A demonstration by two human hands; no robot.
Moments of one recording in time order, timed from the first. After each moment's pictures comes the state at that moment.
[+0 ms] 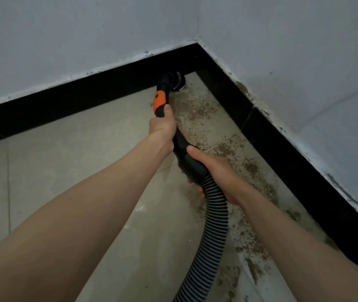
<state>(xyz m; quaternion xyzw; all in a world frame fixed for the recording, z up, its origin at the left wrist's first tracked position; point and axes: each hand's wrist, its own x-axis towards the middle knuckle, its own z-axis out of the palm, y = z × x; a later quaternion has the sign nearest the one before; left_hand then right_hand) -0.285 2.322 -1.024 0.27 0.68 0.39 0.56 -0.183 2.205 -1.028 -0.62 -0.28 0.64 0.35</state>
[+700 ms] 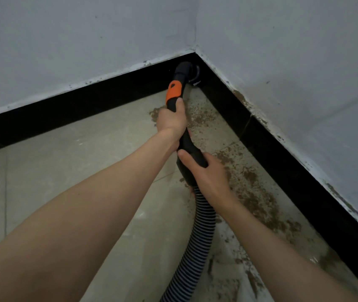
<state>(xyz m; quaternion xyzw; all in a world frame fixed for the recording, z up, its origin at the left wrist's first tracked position) -0.261 2.338 -1.007 0.41 0.68 0.35 0.49 -0.198 2.209 -1.030 -0.66 -0.34 0.52 0.43</state>
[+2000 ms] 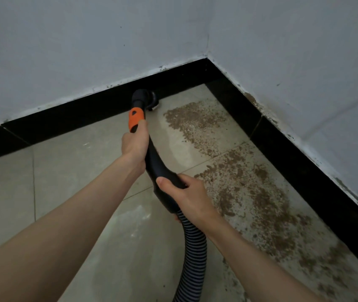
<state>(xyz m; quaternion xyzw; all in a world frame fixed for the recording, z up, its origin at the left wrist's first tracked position) -0.371 2.296 -0.998 0.27 0.69 0.41 0.53 -0.265 2.169 -1.019 -0.59 -0.38 0.60 0.38</state>
